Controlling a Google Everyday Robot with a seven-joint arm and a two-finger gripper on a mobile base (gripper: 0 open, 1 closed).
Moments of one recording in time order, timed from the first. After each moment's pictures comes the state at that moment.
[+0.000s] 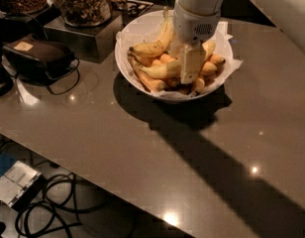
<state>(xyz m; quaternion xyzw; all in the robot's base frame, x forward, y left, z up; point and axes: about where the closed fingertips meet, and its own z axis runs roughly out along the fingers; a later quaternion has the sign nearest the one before) 0.575 -0.090 0.923 -0.77 0.63 -0.02 0.09</state>
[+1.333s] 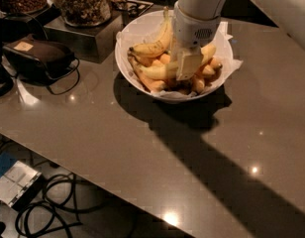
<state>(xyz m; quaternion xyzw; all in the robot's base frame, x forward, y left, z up) 0.564 -0.084 0.921 -0.78 0.62 -0.02 0.10</state>
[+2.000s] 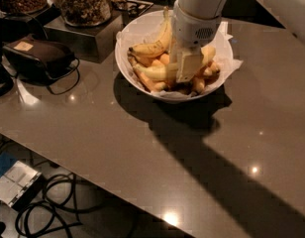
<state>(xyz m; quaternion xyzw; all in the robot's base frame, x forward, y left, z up) 0.558 -0.080 0.925 -0.79 0.61 -0.01 0.11</state>
